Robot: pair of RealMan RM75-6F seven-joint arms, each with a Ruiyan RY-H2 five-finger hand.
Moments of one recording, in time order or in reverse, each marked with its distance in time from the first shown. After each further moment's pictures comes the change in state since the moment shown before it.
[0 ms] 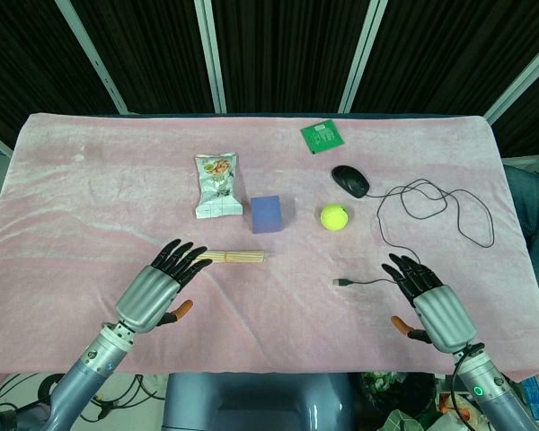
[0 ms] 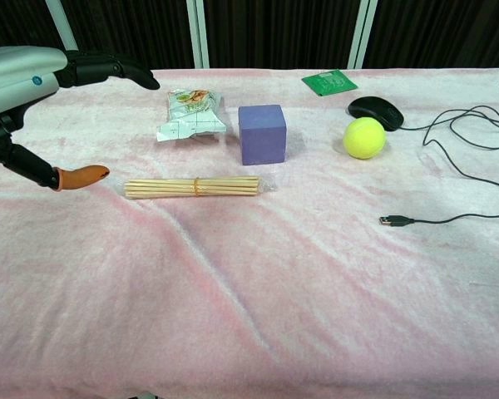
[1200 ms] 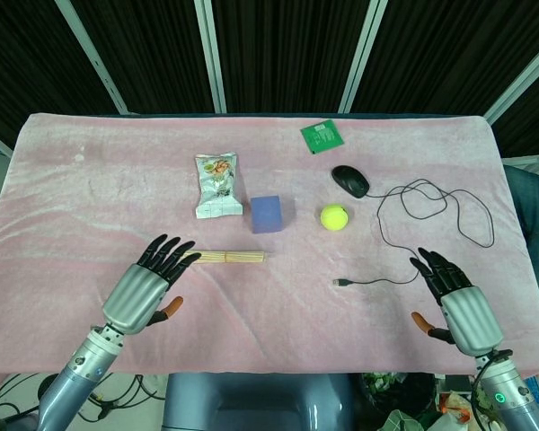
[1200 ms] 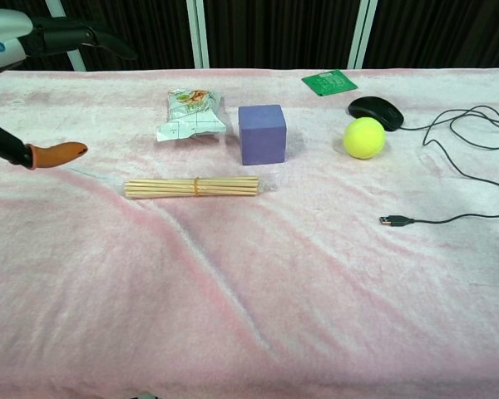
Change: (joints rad) left arm 0.027 0.067 0.013 -0.092 -0.024 0.075 0.086; right arm -0.058 0.049 -0.002 -0.019 0.035 0.114 0.034
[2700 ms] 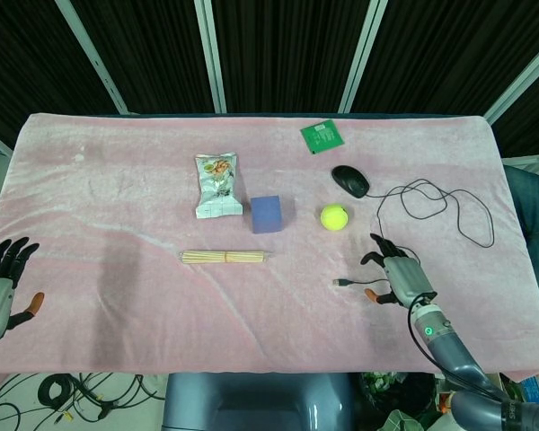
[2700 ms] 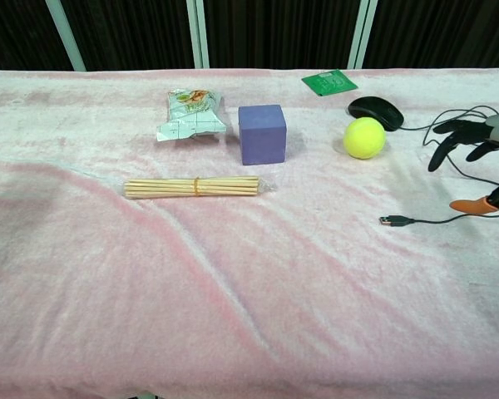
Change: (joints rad) left arm 0.270 0.187 0.059 0.340 -0.083 0.254 -0.385; right arm 0.300 -0.208 0.158 0.029 0.603 -0.523 -0.167
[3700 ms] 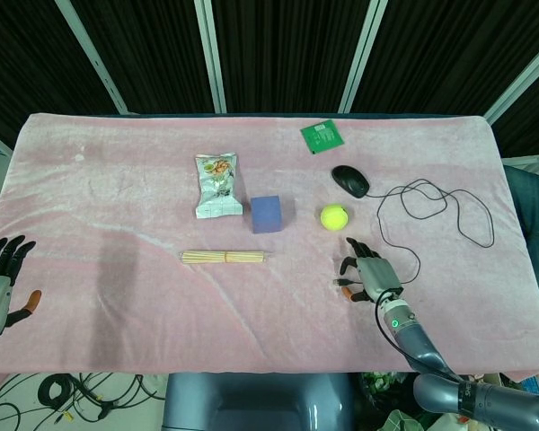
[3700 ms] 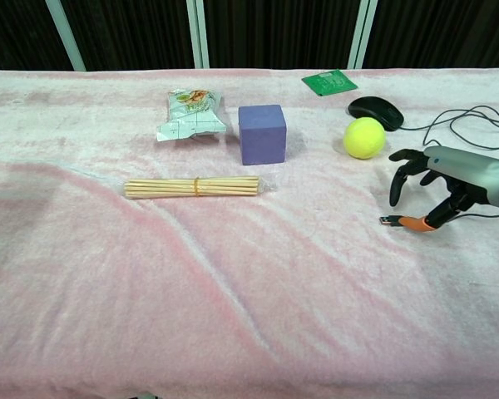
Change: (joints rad) left arm 0.004 -0.007 -0.021 0.006 -0.020 -0.014 0.020; right arm 0.093 -0.180 -0.001 0.111 0.173 -0.021 -0.135
